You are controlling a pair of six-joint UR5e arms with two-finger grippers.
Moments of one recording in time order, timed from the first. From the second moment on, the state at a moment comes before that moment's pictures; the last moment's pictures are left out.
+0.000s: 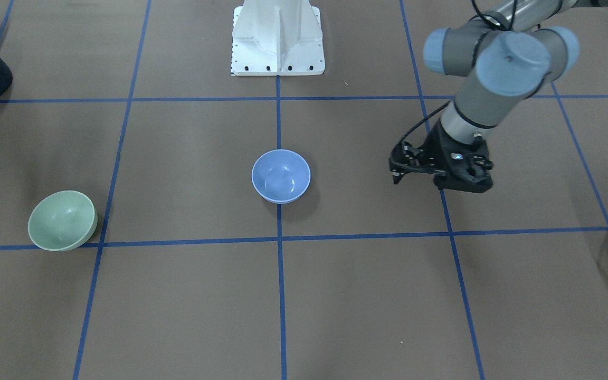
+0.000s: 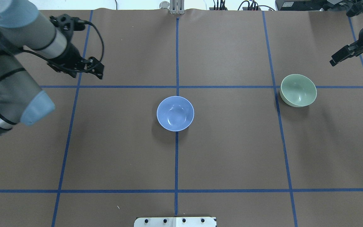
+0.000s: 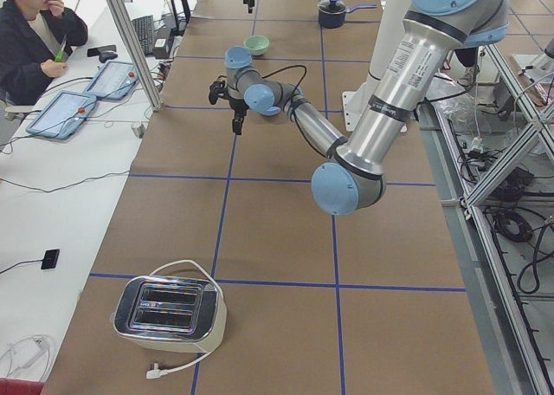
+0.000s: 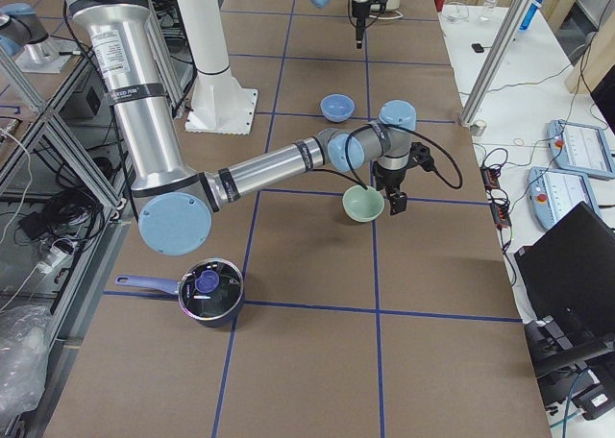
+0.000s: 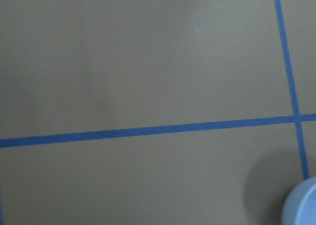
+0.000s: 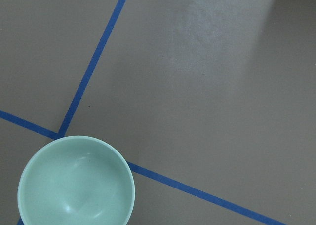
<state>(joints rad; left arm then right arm) -0.96 -2.01 -1.75 -1.66 -2.19 -0.74 1.22 -1.32 1.69 -1.50 2.21 0.16</state>
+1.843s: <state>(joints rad) -1.58 -1.57 -1.68 -1.37 -2.28 0.29 1.06 -1.34 1.48 -1.23 2.24 0.25</state>
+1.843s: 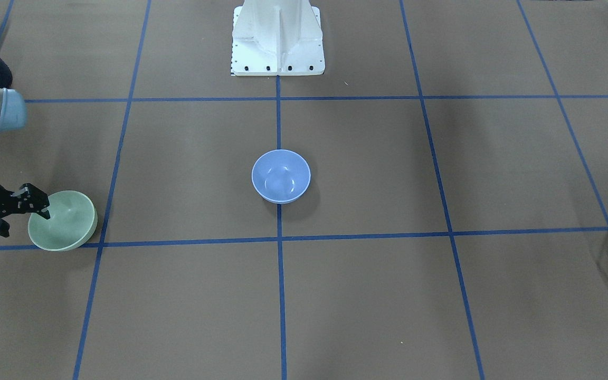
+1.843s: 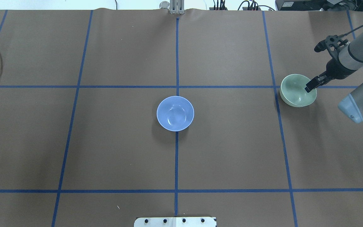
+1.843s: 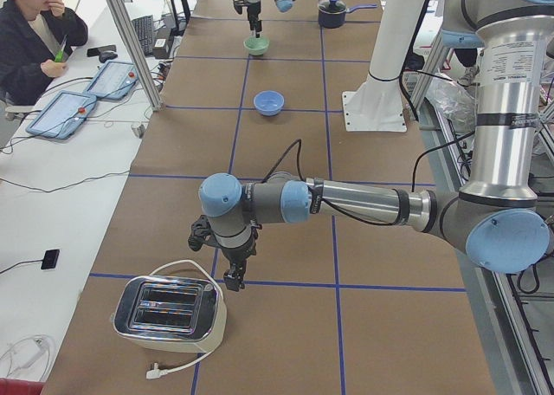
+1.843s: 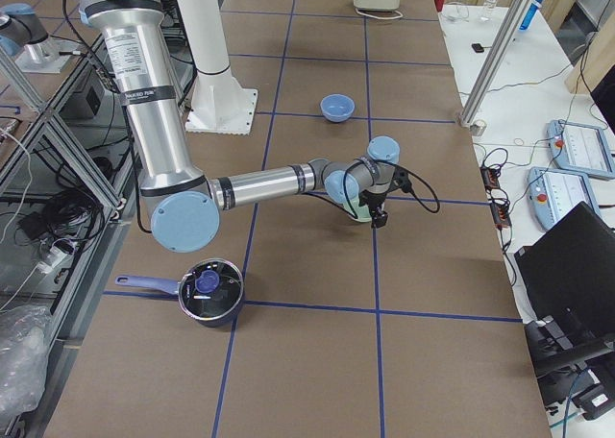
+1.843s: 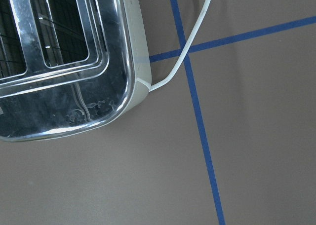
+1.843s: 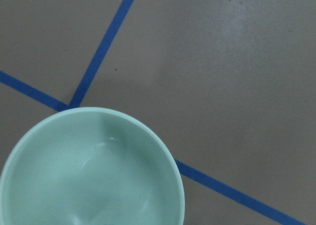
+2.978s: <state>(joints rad) -1.58 -1.56 -1.68 -1.37 -2.28 0.28 1.08 -1.28 1.51 -1.23 2.33 0.48</state>
